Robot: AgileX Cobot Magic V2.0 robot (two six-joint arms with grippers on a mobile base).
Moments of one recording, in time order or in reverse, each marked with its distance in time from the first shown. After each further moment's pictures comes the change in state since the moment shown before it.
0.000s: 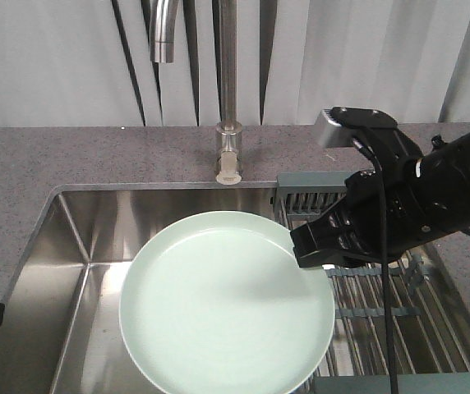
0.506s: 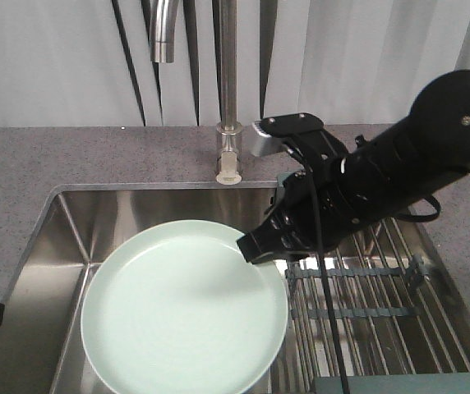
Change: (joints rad) left arm 0.000 0.000 0.000 0.000 0.001 0.000; right arm 0.098 0.174 -0.111 0.012 -0.048 -0.113
